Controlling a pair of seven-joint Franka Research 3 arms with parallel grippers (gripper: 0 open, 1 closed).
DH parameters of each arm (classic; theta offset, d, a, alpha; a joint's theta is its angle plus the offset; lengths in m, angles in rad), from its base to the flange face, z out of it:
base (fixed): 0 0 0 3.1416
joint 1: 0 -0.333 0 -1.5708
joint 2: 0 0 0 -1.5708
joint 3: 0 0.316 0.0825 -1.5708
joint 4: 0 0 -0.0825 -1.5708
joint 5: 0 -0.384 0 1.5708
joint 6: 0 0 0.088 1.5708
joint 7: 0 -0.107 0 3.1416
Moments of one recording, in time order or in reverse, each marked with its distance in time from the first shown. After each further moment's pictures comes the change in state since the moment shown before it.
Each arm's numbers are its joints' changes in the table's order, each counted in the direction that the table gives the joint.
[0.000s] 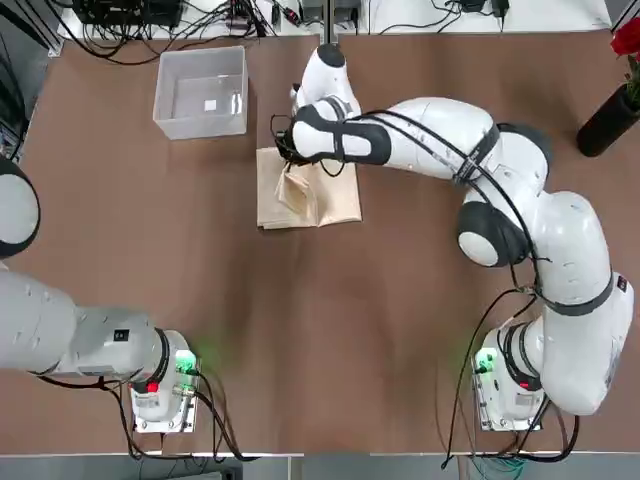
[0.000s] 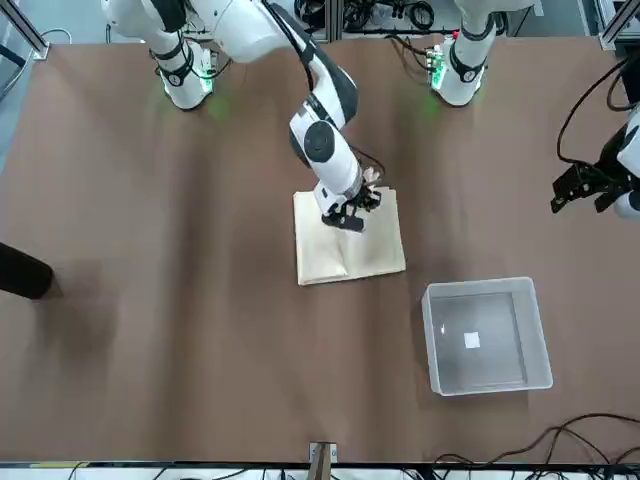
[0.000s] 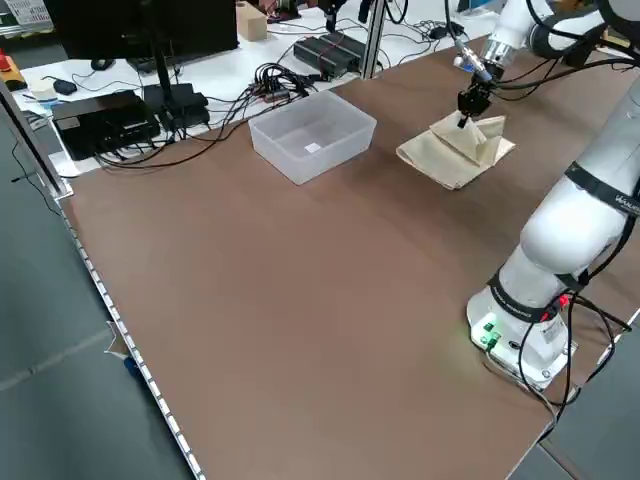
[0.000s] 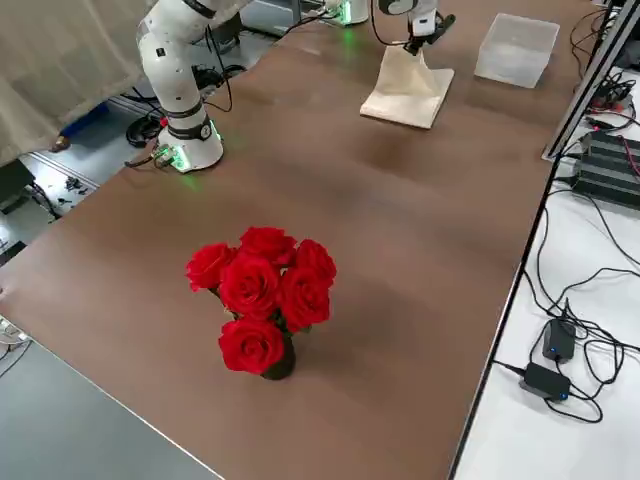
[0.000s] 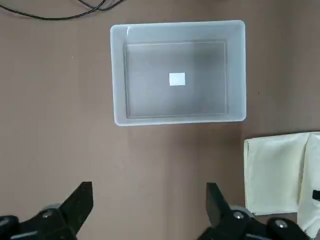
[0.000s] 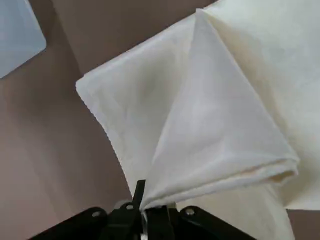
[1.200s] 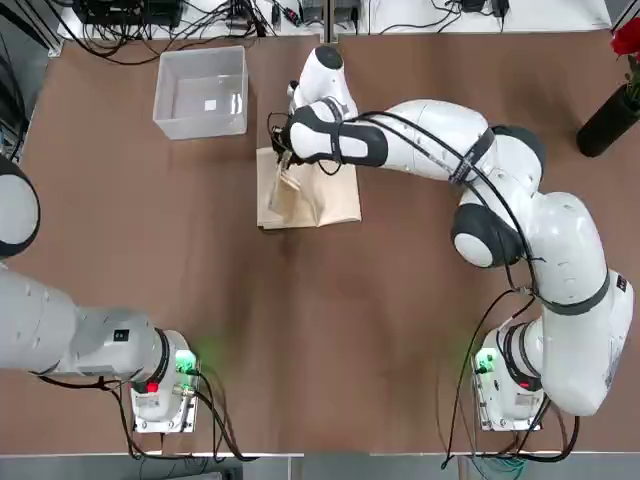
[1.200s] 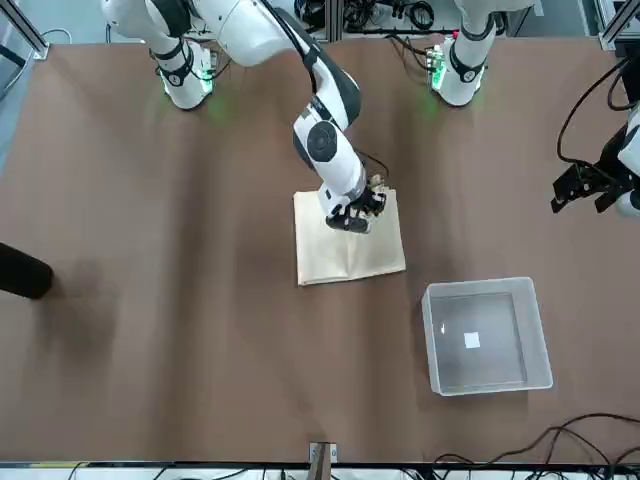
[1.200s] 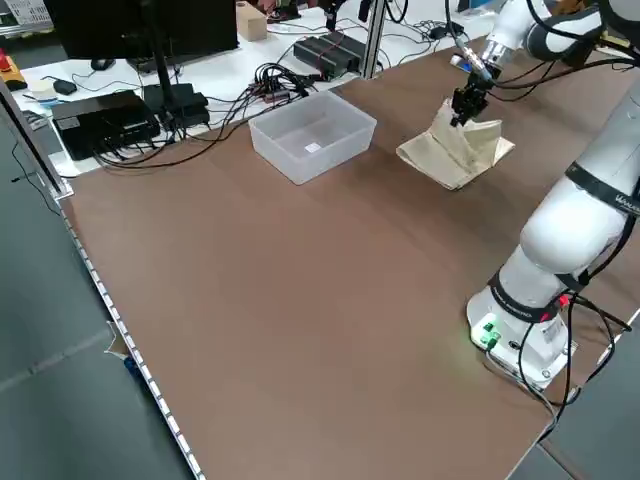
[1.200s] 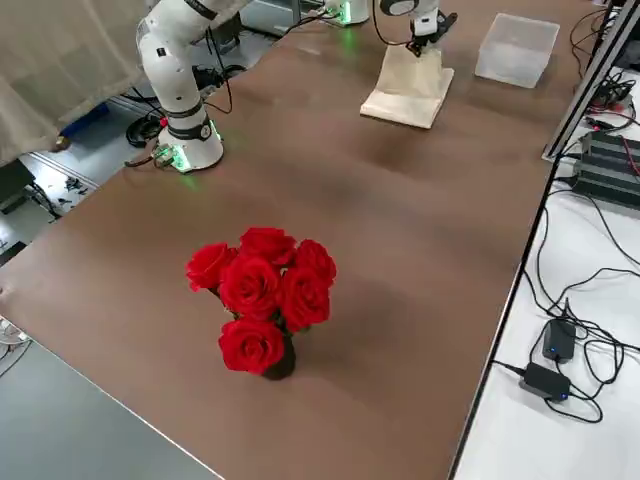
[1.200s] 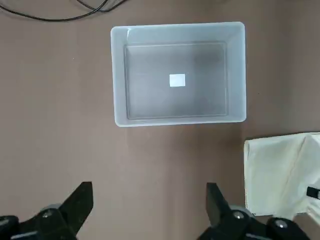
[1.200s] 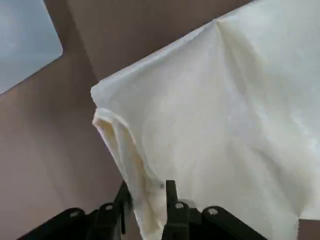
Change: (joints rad) left arm -0.001 0.001 0.000 -0.003 0.000 -0.001 0.000; right arm 0.000 -0.020 -0.004 -0.049 0.000 -0.008 -0.002
